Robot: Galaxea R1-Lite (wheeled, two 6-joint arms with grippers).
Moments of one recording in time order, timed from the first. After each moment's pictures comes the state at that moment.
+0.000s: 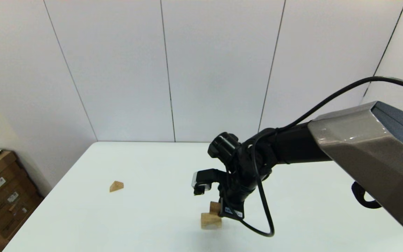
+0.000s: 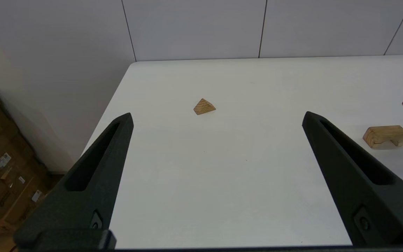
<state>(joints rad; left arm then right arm) -0.01 0.00 -0.01 0.03 0.00 0.00 0.69 2.26 -1.57 0.57 0.13 -0.73</state>
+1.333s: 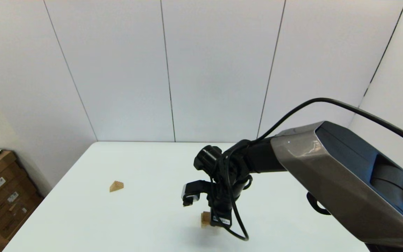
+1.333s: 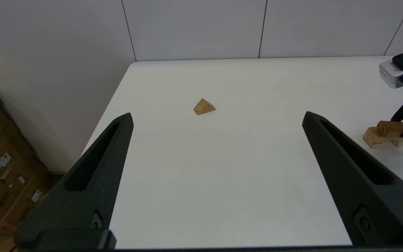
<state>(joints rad) -0.01 0.00 -0.01 0.03 0.00 0.00 0.73 2.43 -1.73 0.64 0.11 -0.71</state>
